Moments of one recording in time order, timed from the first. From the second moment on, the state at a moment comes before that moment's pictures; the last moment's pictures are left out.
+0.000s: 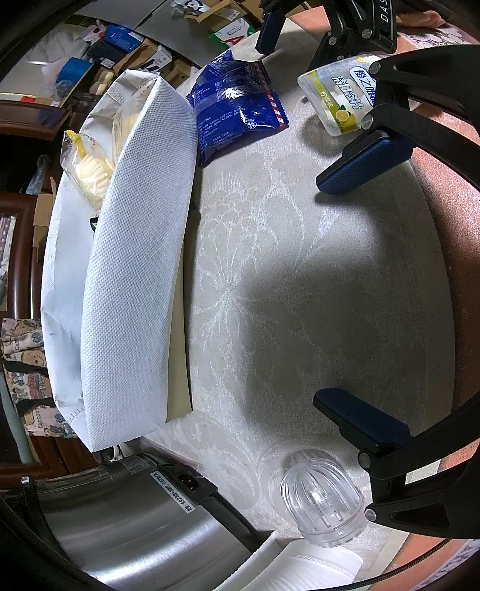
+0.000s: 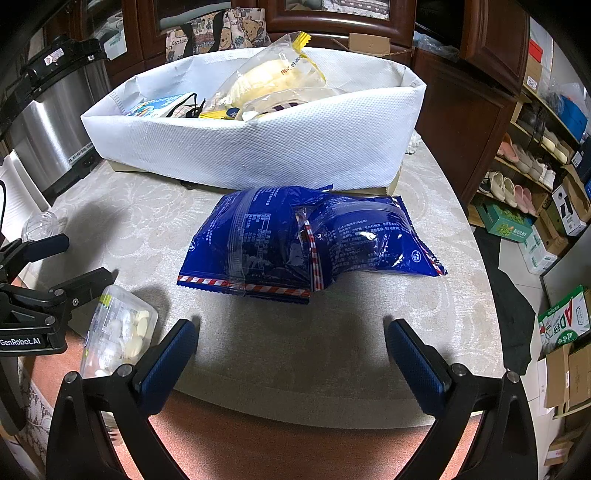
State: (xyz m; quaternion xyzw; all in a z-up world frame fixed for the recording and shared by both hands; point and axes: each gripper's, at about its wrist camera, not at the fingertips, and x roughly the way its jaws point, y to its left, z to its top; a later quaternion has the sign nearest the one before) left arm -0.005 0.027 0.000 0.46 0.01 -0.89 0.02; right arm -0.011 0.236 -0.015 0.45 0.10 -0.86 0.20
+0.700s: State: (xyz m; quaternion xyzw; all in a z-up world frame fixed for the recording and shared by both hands) left arm -0.005 0.028 0.000 0.46 0.01 -0.89 0.02; right arm -0.011 0.236 -0.016 0.45 0.10 -0.86 0.21
